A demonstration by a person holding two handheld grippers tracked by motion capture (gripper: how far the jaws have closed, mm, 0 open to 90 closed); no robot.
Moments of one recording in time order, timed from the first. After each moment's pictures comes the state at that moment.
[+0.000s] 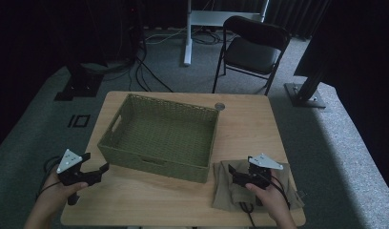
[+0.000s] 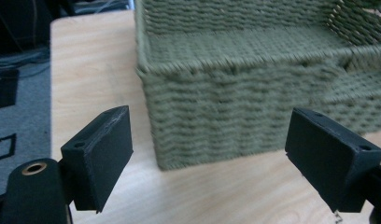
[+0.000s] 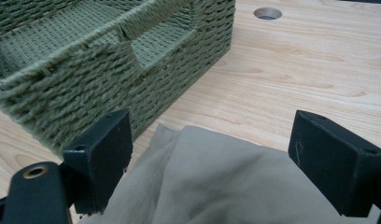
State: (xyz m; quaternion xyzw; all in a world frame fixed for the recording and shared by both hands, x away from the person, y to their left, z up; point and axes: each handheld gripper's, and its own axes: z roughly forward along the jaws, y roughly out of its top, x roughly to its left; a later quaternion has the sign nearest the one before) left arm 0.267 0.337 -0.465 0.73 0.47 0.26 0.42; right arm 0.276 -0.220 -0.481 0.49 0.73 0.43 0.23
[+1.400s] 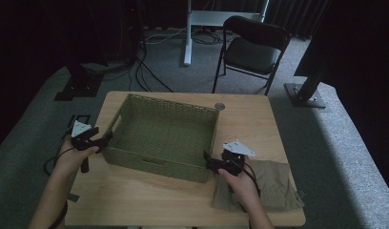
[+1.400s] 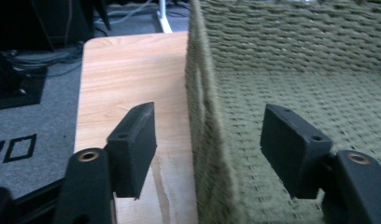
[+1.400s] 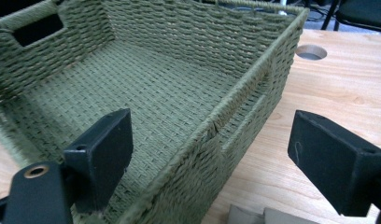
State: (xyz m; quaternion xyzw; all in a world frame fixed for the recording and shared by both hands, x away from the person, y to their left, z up) left arm 0.364 0.336 -0.468 0.69 0.53 0.29 0.41; right arm 0.306 -0.140 -0.460 0.49 0.70 0.46 0.23
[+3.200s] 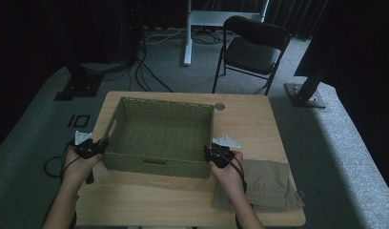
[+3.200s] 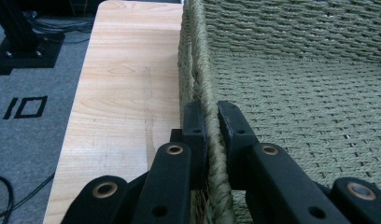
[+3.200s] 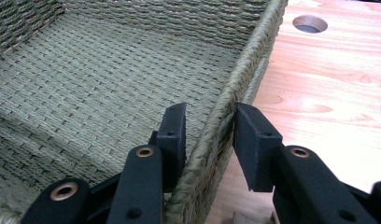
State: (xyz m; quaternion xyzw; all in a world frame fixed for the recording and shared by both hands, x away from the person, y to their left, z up) left arm 0.335 0.319 -0.476 0.66 0.59 0.27 0.39; right arm 0.332 -0.116 -0.473 0.52 0.72 0.39 0.23
